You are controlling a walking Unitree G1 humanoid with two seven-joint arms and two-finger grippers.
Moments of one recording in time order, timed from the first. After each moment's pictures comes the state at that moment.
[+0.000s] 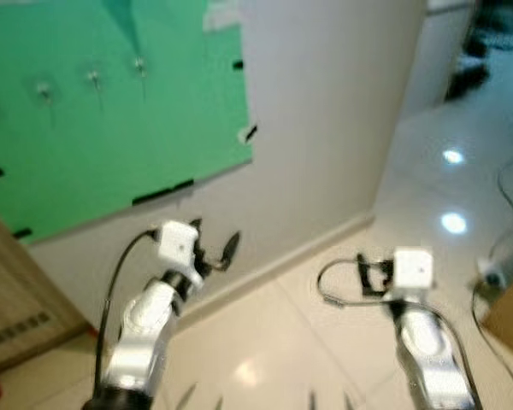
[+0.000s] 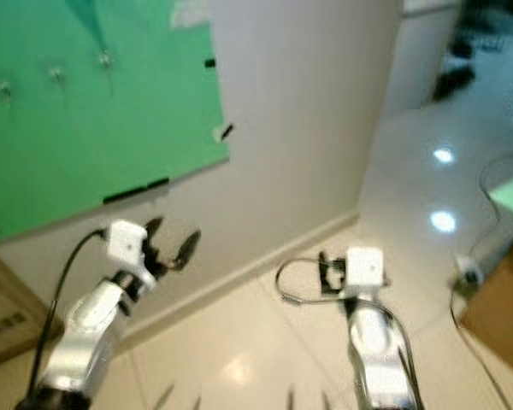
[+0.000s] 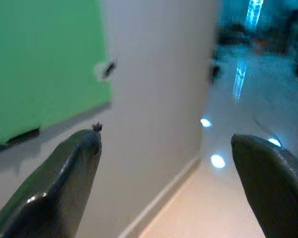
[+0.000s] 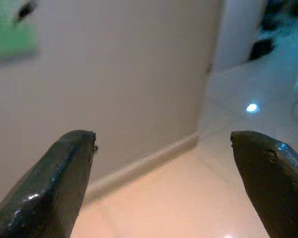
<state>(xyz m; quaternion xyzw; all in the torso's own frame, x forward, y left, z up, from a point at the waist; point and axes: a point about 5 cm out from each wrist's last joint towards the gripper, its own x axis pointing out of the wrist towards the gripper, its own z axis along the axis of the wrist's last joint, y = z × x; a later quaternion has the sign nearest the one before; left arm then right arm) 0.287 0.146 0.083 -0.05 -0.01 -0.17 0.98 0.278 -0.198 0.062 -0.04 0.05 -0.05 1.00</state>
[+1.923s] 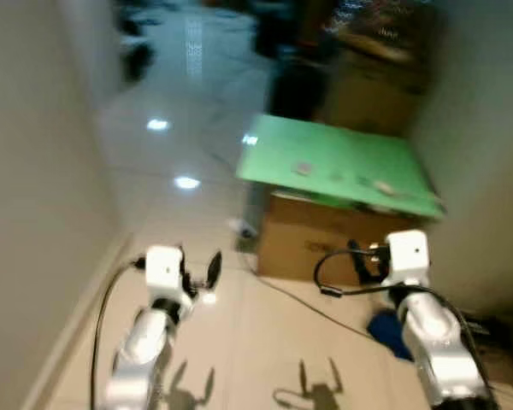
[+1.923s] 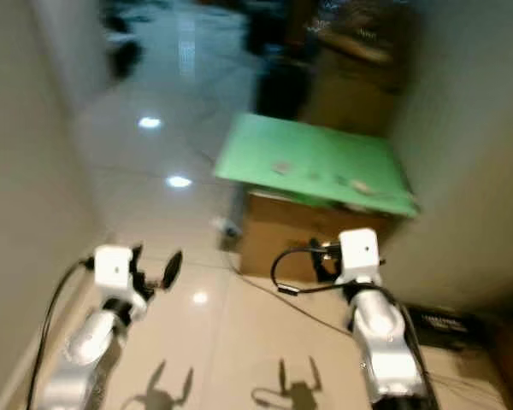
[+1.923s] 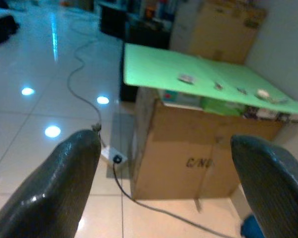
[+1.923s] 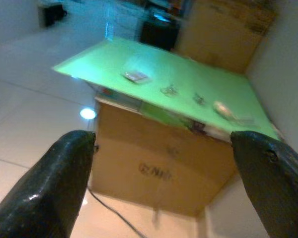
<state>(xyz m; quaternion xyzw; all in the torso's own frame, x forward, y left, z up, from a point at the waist) 0.263 0.156 0.057 -0.03 0.05 -0.10 0.99 0.279 -0.190 0.068 -0.06 0.07 0.04 0.99</state>
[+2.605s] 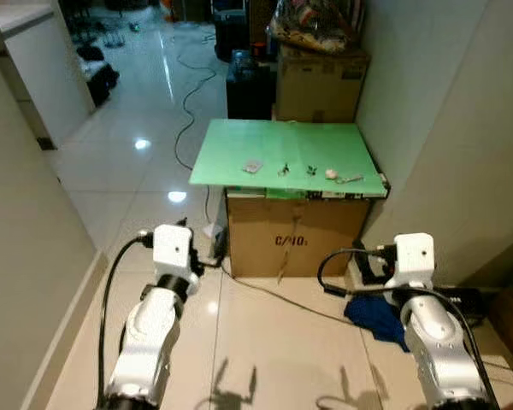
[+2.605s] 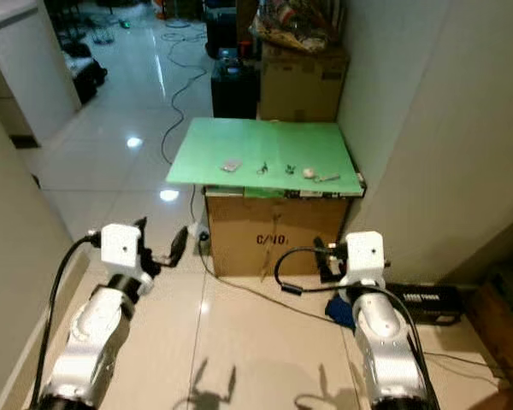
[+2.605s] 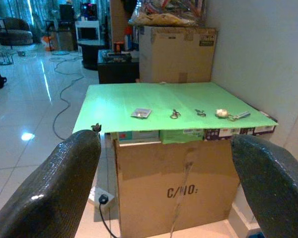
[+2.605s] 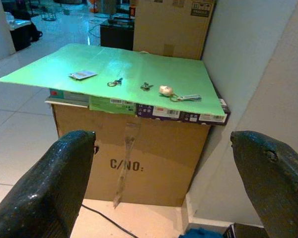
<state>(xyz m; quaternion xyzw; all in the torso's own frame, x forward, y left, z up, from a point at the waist) 0.282 0.145 0.082 -0.01 -0.01 -0.10 0.99 0.278 -0.197 0.070 -0.05 0.06 0.03 1.00</state>
